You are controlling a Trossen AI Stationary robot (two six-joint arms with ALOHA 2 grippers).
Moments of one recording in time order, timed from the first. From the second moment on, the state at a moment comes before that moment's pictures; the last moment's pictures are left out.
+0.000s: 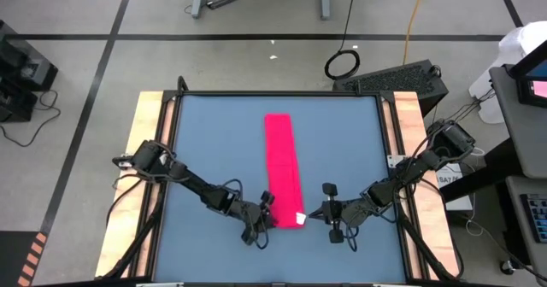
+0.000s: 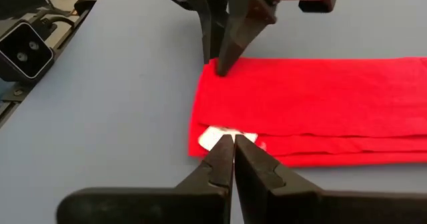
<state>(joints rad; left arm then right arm) -0.40 1.99 0.90 0.41 -0.09 0.28 0.61 1.53 0.52 0.41 0.42 0.36</state>
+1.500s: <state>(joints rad) -0.35 1.91 0.89 0.43 -0.24 -0.05 0.66 1.86 0.63 0.41 0.69 0.01</state>
